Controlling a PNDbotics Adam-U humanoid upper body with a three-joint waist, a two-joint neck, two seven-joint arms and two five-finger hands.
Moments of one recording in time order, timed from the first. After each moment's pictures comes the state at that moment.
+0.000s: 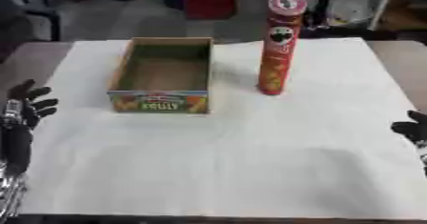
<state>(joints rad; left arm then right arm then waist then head) -0.04 0.17 0.16 -1.68 -0.05 -0.10 0.04 -0.03 -0.19 -0.29 -1.68 -0.01 -0.22 0.33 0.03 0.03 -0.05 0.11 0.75</state>
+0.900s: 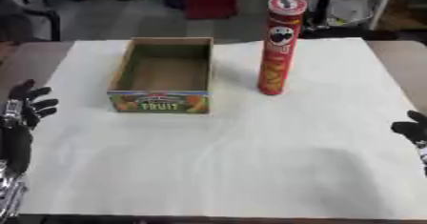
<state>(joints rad) -0.04 0.17 0.16 -1.68 -0.05 -0.10 0.04 -0.03 -0.19 -0.29 -1.68 -0.01 -0.23 0.33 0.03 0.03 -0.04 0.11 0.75</state>
